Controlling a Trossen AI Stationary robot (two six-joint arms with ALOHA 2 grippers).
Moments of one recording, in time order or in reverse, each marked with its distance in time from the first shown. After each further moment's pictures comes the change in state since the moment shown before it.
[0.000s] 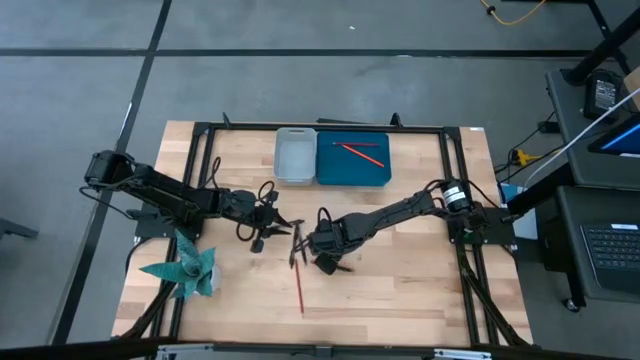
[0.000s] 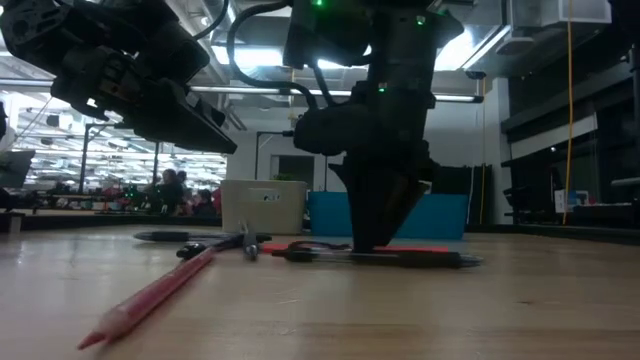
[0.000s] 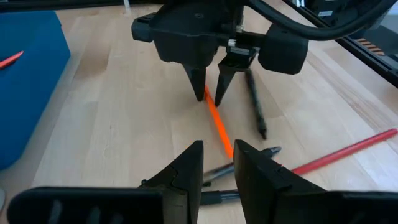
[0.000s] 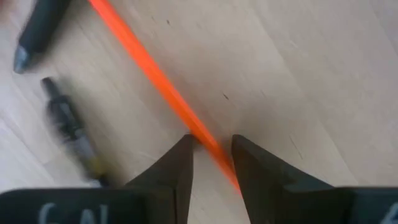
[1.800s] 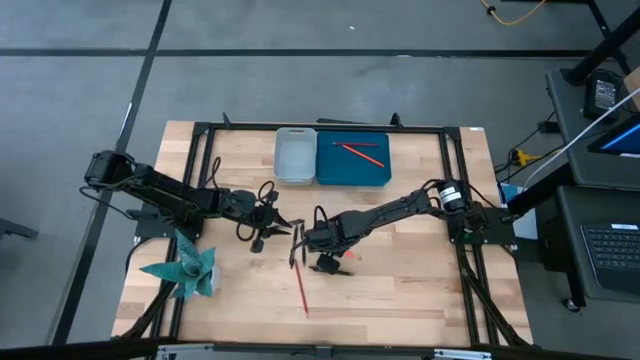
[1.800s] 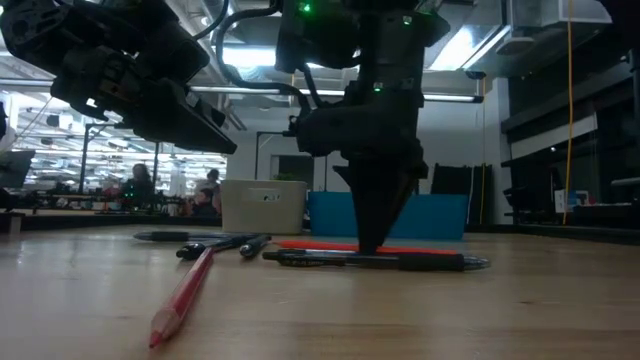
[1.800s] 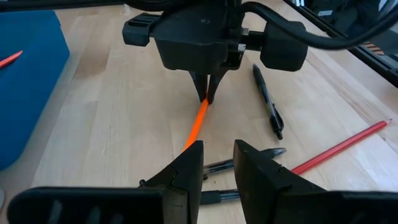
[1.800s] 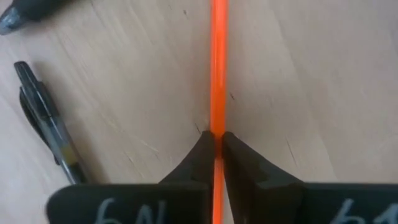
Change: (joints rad) left arm 0.000 0.000 0.000 -0.002 0.000 0.000; right arm -0.014 0.008 0.075 -0.050 -0.037 -0.156
